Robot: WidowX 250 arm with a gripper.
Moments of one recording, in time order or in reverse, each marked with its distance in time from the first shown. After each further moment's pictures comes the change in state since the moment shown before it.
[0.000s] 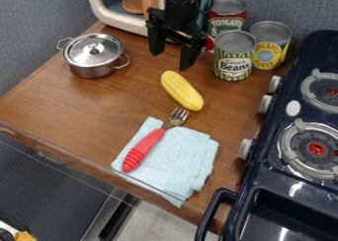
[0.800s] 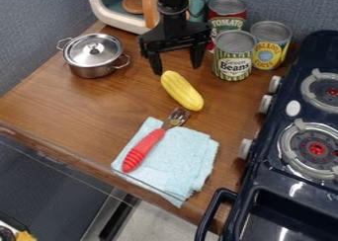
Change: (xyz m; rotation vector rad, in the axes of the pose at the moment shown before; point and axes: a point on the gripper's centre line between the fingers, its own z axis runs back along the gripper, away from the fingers) arm -0.021 -0.016 0.003 -0.112 -0.140 0.931
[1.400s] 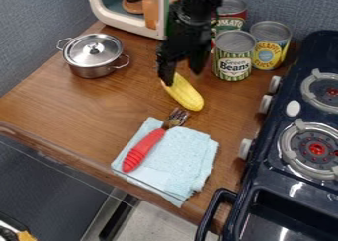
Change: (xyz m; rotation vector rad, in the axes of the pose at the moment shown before) arm 0.000 -0.011 -0.030 0.227 -0.031 0.307
